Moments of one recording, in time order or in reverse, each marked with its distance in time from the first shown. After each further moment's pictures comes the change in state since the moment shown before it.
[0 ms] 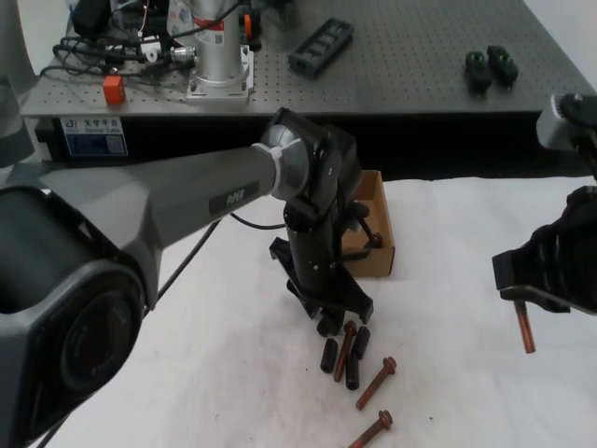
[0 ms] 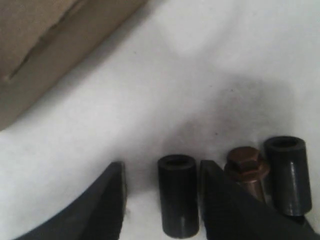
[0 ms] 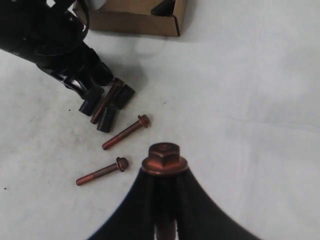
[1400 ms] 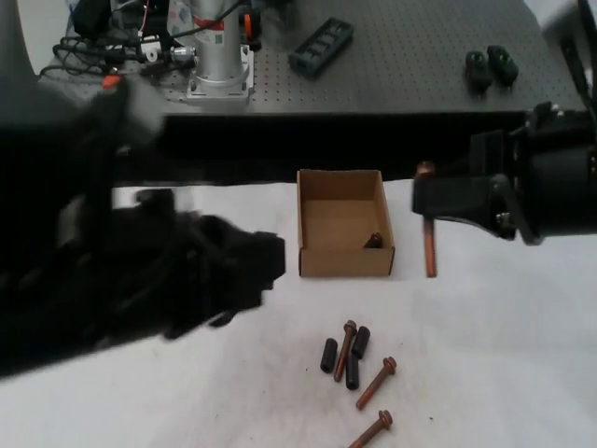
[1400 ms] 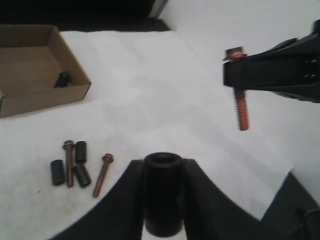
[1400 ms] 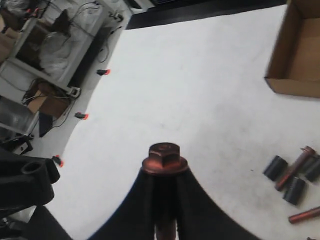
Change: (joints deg) left arm -1.6 -87.1 64.1 -39.7 9.4 -30.1; right arm 3.7 0.1 0.0 -20.7 -23.1 14.2
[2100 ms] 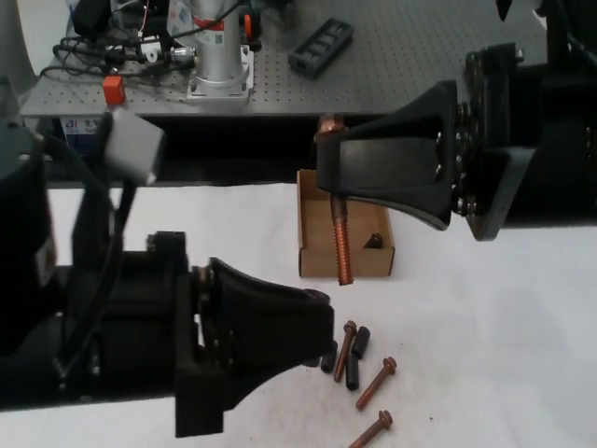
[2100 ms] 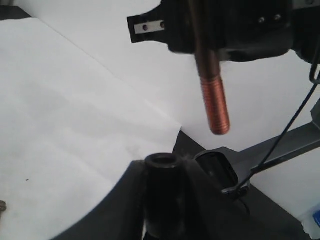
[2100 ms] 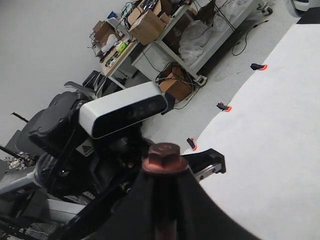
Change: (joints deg) left arm -0.5 5.1 5.0 -15.4 26.0 1.5; right arm 16.8 -1.7 0.3 -21.0 -11.2 12.4
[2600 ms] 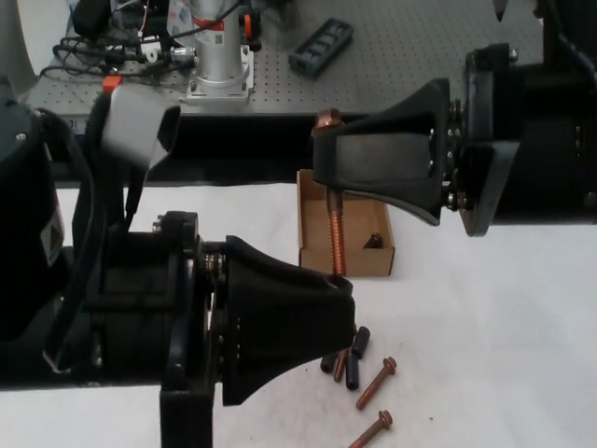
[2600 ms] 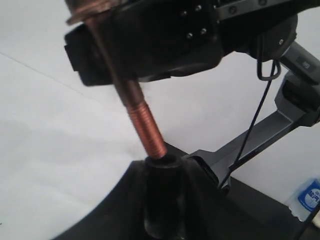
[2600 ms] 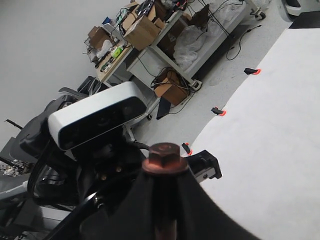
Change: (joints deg) left arm 0.0 0.3 0.0 -6.5 5.0 1.4; right arm 0.3 0.7 0.0 -0.4 2.1 0.3
